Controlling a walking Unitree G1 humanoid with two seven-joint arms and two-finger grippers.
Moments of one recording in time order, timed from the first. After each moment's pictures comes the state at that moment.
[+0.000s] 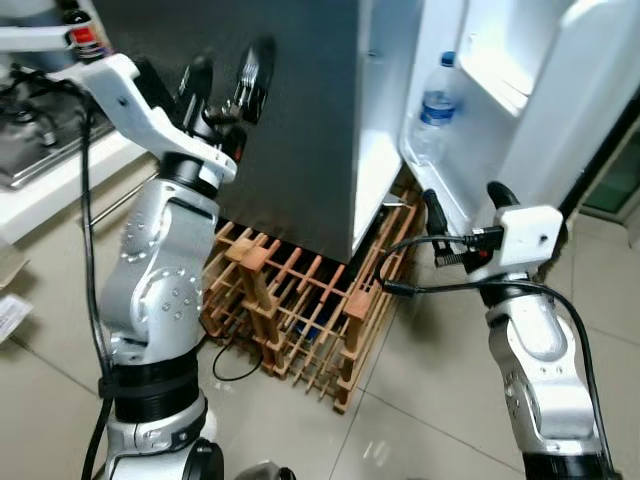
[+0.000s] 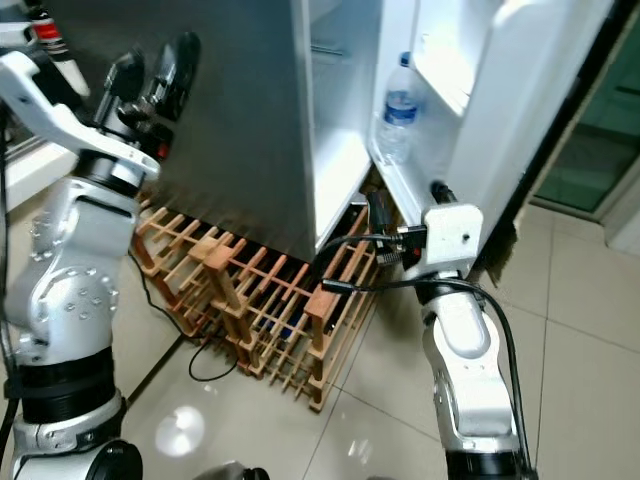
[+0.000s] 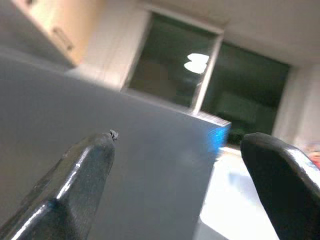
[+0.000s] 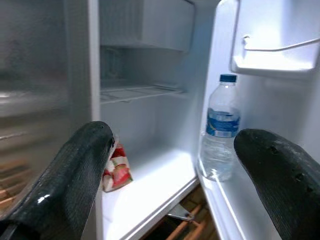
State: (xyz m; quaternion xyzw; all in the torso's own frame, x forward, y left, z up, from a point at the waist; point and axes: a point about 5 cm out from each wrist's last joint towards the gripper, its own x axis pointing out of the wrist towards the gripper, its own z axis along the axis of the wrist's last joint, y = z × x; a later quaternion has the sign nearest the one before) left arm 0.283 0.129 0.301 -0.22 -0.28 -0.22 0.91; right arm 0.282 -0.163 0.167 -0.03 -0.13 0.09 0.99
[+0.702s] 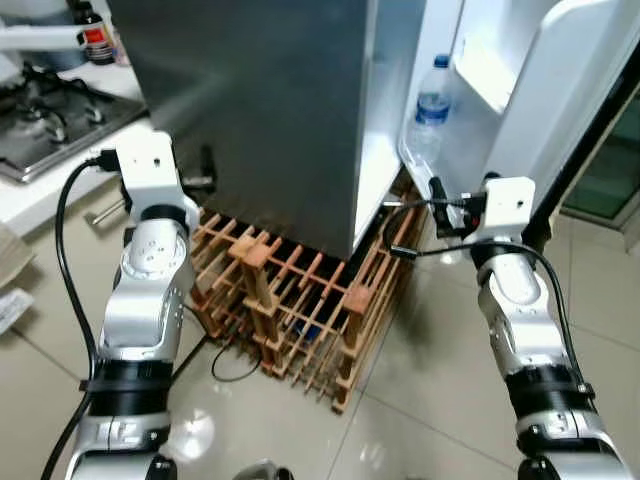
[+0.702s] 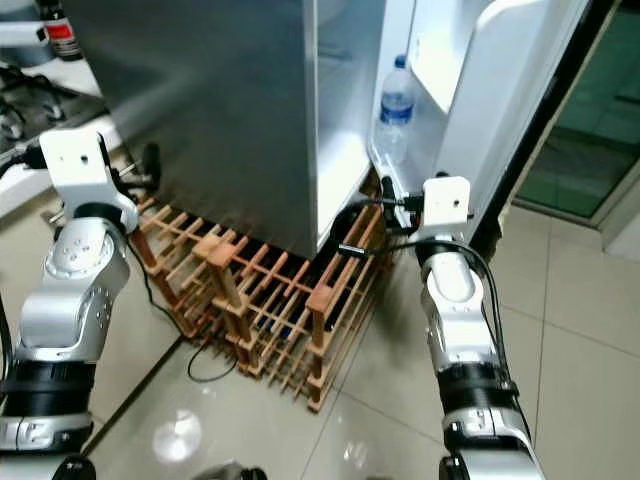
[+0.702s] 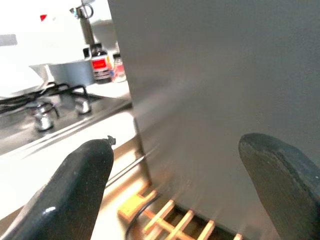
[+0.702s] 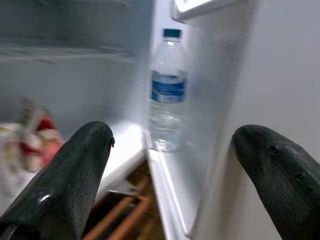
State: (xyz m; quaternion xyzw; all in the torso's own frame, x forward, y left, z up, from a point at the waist) left arm 0.333 0.198 0.184 0.07 -0.03 0.14 0.99; right arm 0.348 -0.193 0.143 -0.07 -0.08 0.01 0.99
